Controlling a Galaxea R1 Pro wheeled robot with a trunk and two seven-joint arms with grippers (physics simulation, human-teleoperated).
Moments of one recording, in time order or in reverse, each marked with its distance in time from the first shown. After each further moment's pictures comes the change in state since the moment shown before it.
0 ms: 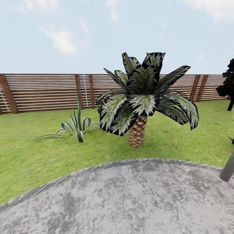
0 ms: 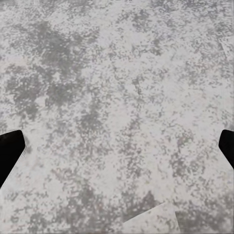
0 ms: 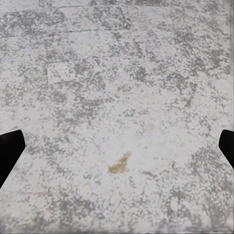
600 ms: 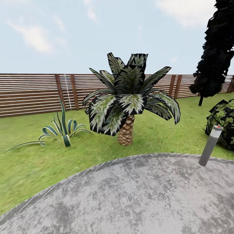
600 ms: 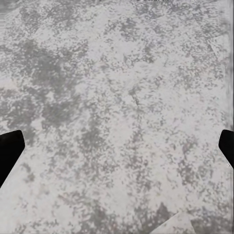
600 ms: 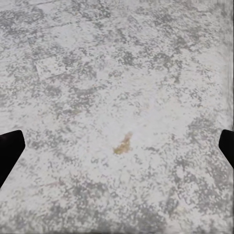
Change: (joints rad) left arm 0.000 -0.002 -0.005 -0.001 0.043 -0.001 0.000; right arm 0.000 0.000 -0.002 0.000 -0.001 0.000 0.000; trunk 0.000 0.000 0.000
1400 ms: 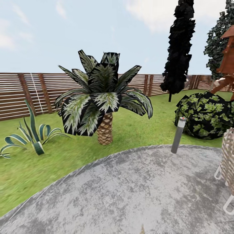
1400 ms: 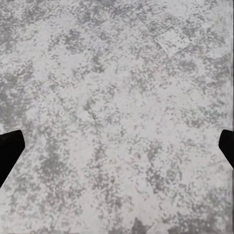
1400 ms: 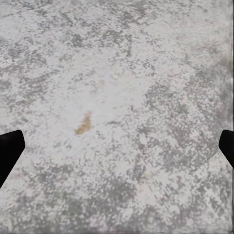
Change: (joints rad) left arm 0.000 0.000 -0.001 0.001 0.001 -0.001 0.000; right arm 0.000 0.000 0.001 0.000 0.000 0.000 0.000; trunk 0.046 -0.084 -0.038
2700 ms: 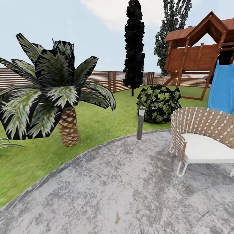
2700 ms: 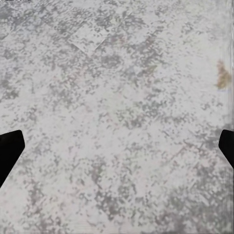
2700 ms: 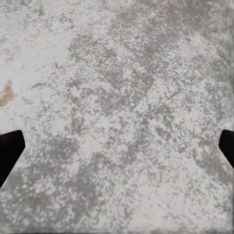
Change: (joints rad) left arm 0.000 0.002 0.001 0.000 -0.001 0.000 0.001; right arm 0.000 0.000 0.000 0.000 0.000 0.000 0.000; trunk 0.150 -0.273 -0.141
